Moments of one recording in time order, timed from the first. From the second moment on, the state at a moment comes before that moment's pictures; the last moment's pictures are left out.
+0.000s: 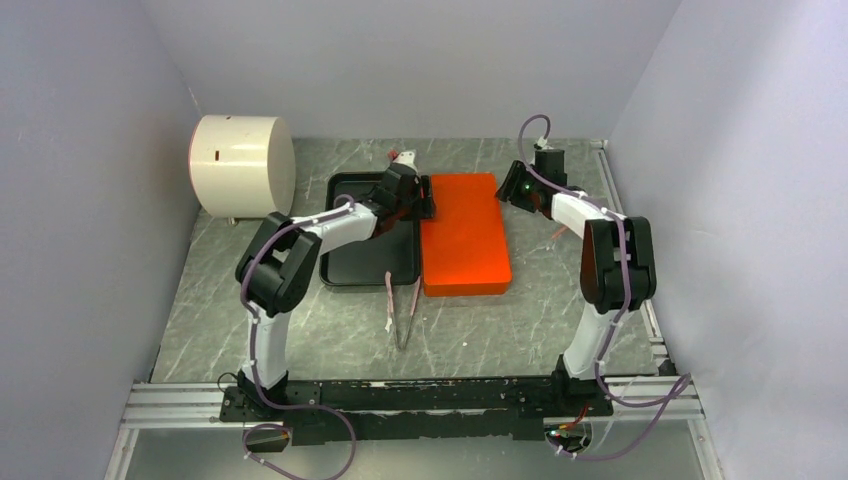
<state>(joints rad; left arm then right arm) -0.60 2.05 1.42 0.07 -0.08 -0.52 0.07 1.90 1.23 -0.02 -0.20 0.44</state>
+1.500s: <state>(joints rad) -0.90 1.54 0.84 0.02 -0.21 -0.63 0.28 1.17 0.61 -0.25 -0.04 0.43</state>
